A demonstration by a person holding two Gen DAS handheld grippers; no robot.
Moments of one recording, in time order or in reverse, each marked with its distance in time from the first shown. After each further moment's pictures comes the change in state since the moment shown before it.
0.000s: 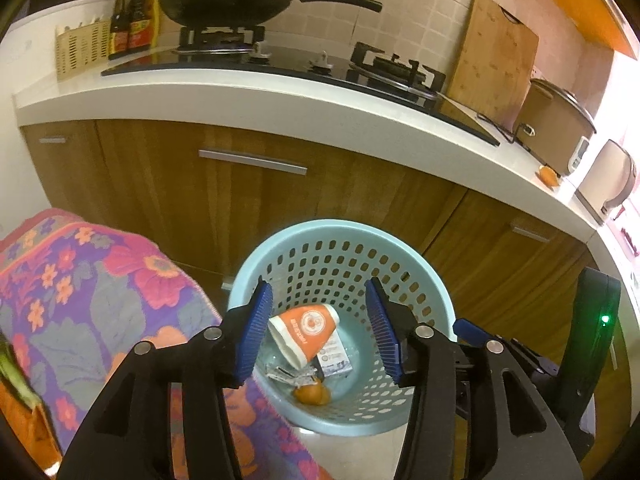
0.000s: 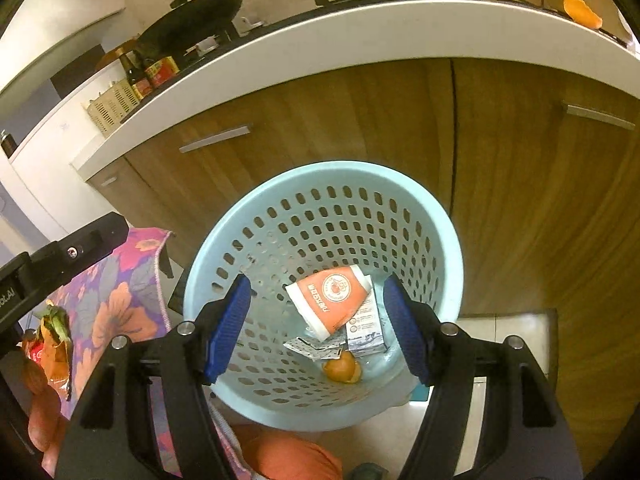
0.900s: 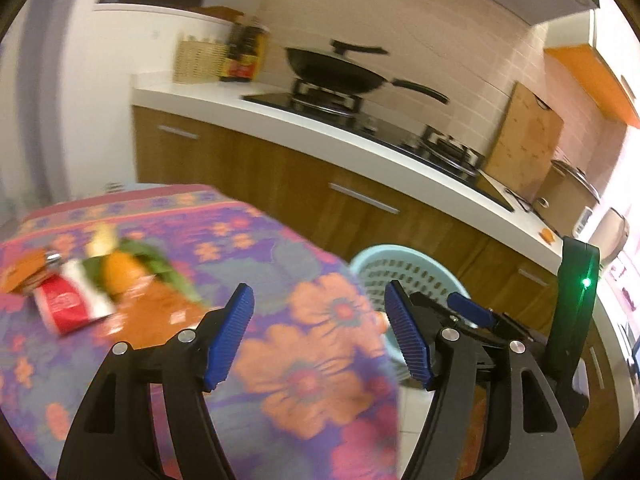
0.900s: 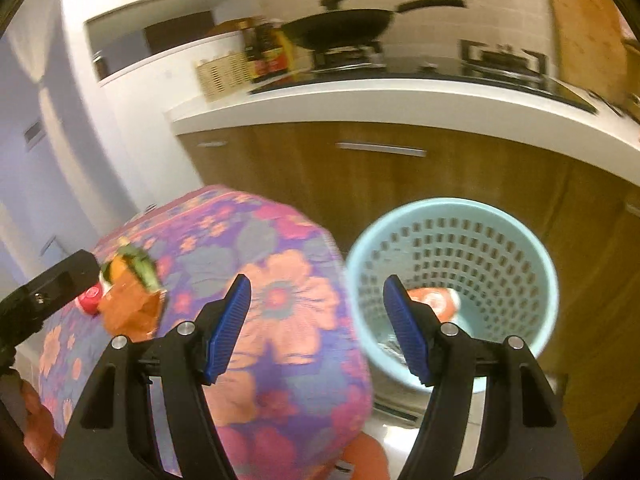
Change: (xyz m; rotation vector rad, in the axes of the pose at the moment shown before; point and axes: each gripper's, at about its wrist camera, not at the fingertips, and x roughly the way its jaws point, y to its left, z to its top) left arm -0.180 0.110 -0.080 -0.191 -0.215 0.127; right arm -0.053 0.156 -0.048 -0.305 -0.079 0.148
